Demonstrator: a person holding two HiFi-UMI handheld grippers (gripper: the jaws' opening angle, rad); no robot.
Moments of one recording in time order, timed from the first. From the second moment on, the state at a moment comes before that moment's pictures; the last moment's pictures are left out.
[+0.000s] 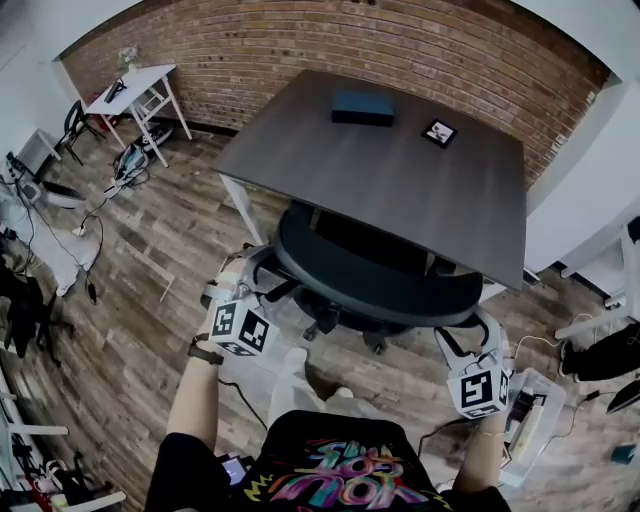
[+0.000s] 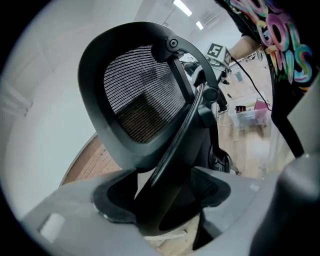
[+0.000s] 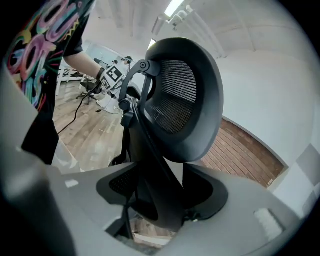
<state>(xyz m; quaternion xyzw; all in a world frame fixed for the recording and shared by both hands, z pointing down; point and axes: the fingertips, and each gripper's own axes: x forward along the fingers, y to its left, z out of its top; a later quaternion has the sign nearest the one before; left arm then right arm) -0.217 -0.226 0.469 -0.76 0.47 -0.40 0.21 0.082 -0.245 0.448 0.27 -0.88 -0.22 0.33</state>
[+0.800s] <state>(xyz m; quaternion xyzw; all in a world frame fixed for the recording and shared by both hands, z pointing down) -0.250 -0.378 0.471 -0.80 0.39 -0.38 0.24 0.049 -0.348 0.451 0.35 -0.85 -0.19 0.34</state>
